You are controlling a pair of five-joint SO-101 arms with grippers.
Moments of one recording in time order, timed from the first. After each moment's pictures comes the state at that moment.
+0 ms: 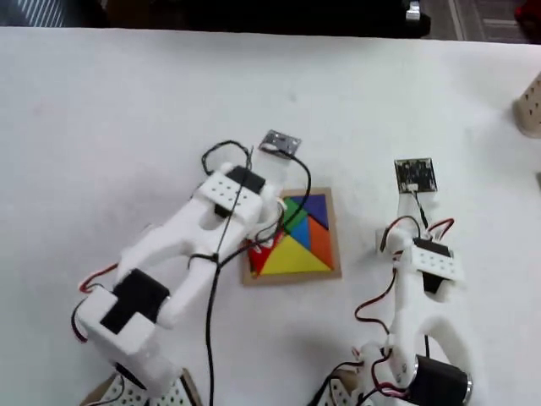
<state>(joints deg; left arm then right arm) 26.4 12.6 18.6 64.1 15.4 13.7 -21.7 63.6 27.4 21.8</state>
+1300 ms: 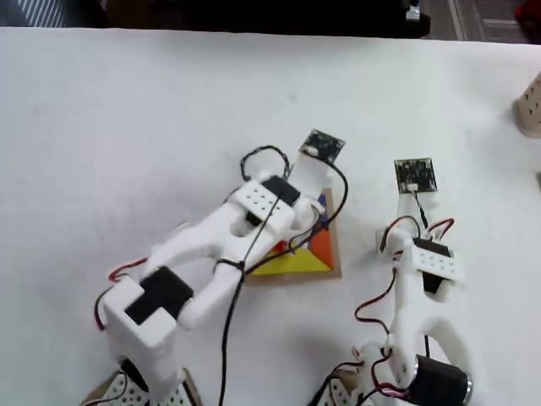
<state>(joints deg) 34.2 16.9 12.2 56.0 17.0 13.7 -21.7 63.6 27.4 21.8</state>
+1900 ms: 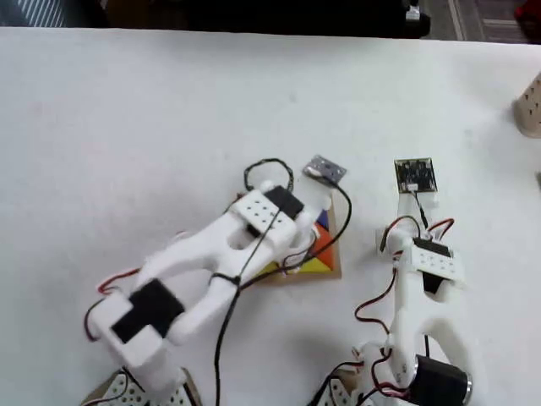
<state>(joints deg) 37.0 10.9 17.0 67.6 15.9 13.7 -21.7 63.6 27.4 21.8</state>
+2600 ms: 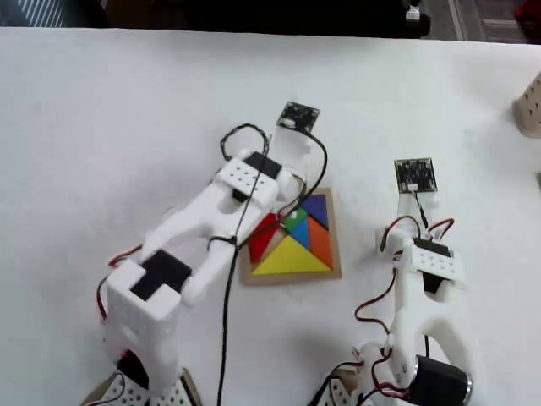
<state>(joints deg) 26.9 22.9 3.9 54.0 16.9 13.7 -21.7 63.6 27.4 21.8</state>
